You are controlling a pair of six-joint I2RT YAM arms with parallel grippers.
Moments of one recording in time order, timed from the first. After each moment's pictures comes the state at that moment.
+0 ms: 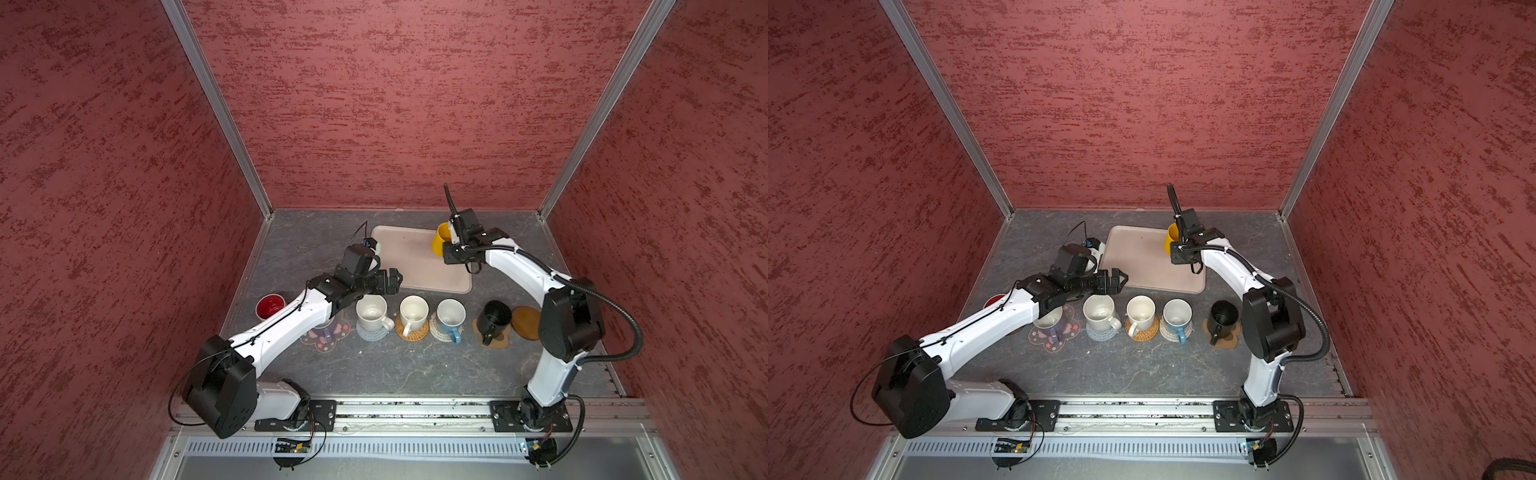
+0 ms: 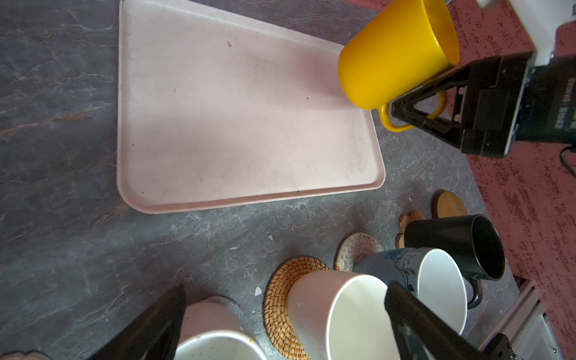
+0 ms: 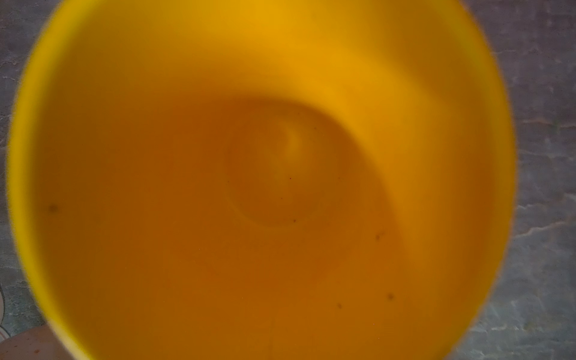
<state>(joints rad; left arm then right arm) -0.58 1.35 0.98 -0.34 0.11 -0.50 0.38 1.80 1.47 -0.68 0.03 0.29</state>
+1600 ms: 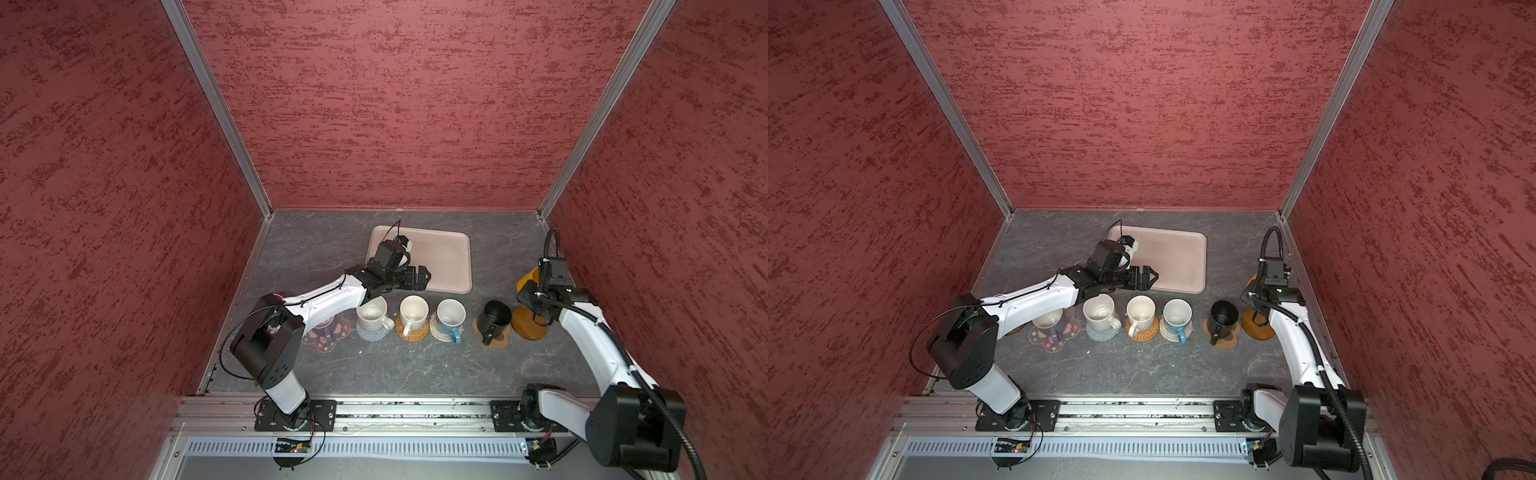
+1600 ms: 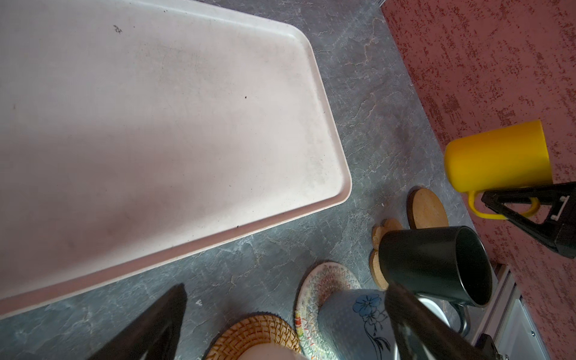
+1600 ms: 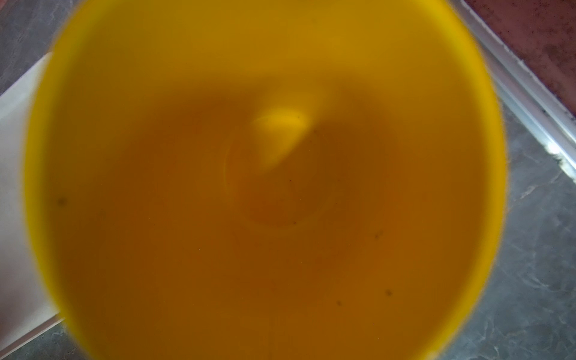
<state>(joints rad) -0.68 1.65 1.12 -0.16 0.16 -0.52 -0.10 1.14 0.81 -0.71 0.10 0.60</state>
